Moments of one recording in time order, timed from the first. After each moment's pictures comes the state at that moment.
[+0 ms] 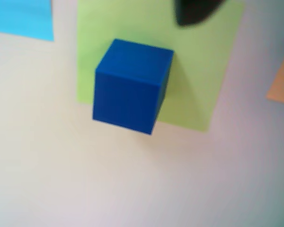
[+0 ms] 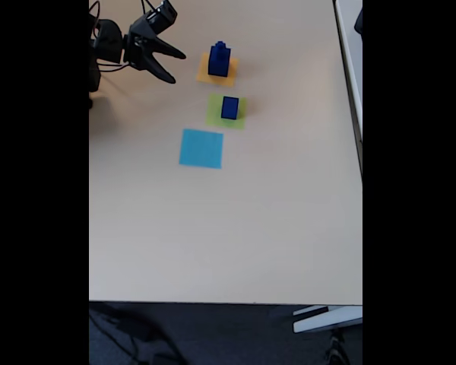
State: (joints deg) arm 4.5 185.4 181.7 21.3 71.6
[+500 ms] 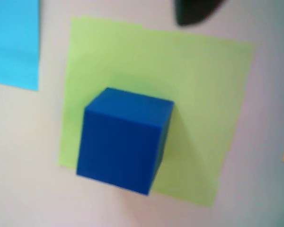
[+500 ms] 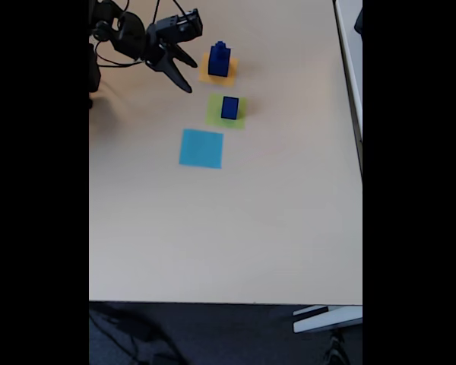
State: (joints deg) arm 5.5 136.4 148.0 22.9 72.5
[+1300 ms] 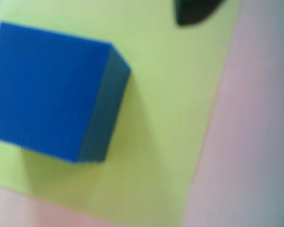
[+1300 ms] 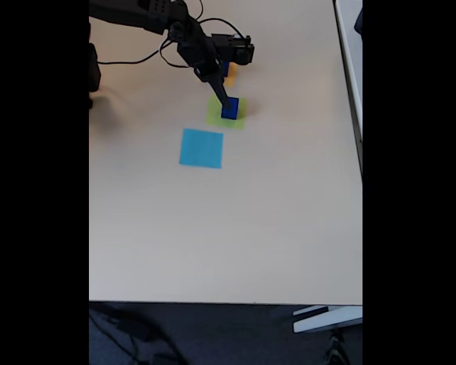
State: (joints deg) arm 3.3 85.4 98.7 45.1 73.7
